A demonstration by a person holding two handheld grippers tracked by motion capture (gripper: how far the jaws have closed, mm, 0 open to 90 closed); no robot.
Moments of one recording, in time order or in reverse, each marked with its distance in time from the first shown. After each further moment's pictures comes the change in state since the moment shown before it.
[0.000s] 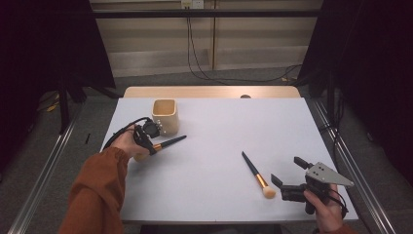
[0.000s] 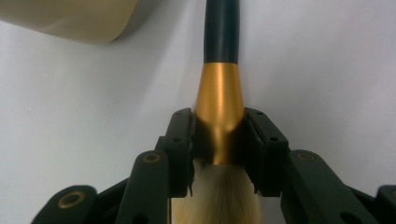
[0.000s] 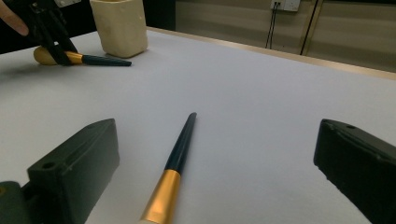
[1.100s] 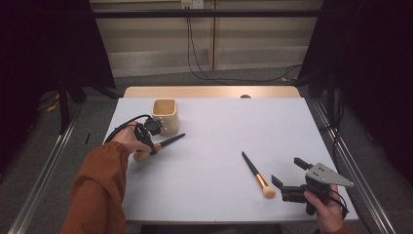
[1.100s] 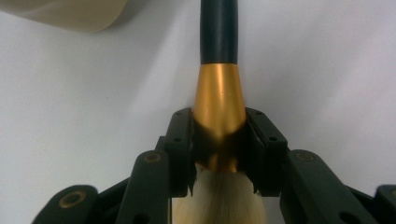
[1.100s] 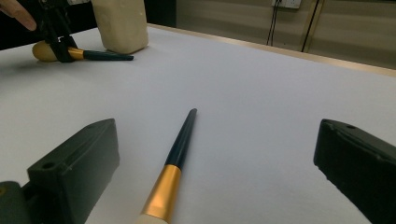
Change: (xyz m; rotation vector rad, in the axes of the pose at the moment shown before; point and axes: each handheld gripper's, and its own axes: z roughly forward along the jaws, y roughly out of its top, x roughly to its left) left arm 0.010 0.006 0.003 0.055 -0.082 -0.059; right arm 0.000 -0.002 -0.001 0.011 0.000 -0.002
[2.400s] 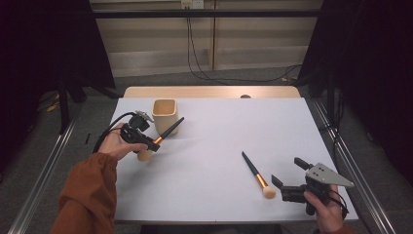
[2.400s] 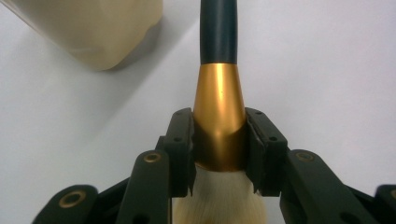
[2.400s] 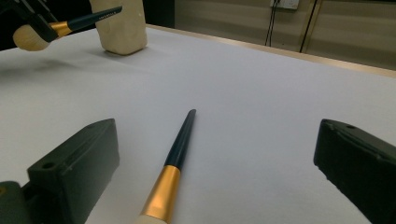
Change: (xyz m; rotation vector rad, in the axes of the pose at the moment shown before) left arm -0.014 -0.036 -0.041 -0.390 -0.115 -0.160; right arm 0.001 0.001 0.000 -0.002 -0.006 0.004
